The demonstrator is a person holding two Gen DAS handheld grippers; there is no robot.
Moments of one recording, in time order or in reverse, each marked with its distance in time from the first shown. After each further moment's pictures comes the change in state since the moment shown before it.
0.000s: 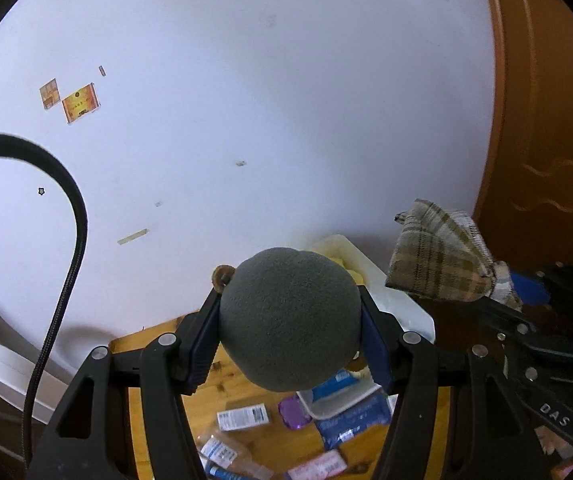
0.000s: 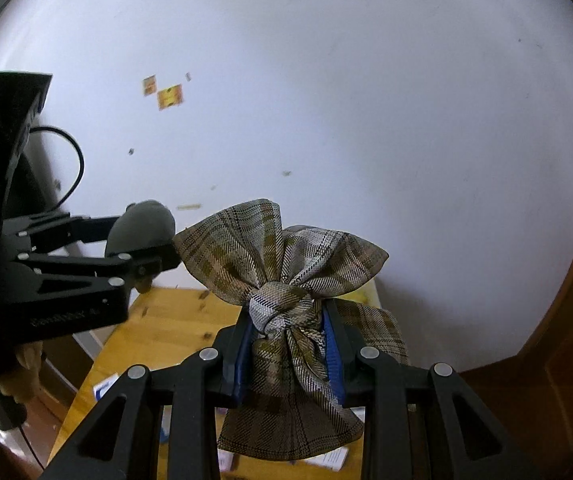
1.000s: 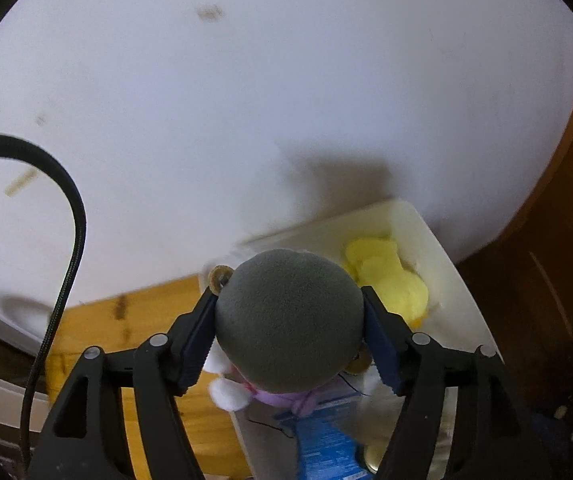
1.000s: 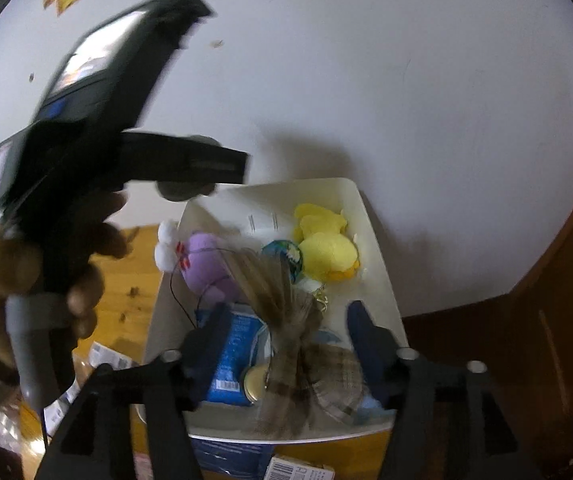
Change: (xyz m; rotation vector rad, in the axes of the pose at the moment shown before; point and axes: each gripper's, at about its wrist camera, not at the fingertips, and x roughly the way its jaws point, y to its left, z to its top) left arm 0.269 -0.010 0.011 -0.126 0.293 0.065; right arm 0.182 -0.033 -0.046 0.044 0.309 -0.108
